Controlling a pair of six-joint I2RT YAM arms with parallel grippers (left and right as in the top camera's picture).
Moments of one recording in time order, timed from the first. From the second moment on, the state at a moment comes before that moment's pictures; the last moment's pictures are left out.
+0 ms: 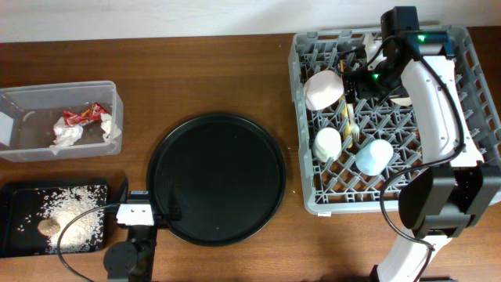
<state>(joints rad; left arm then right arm) -0.02 0.02 0.02 -0.08 0.00 0.04 -0.02 1.99 1.97 -1.29 -0.05 -0.10</state>
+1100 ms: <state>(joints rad) -0.02 0.01 0.02 -0.08 0.00 0.04 0.01 0.43 1.68 -1.29 -0.05 -0.10</state>
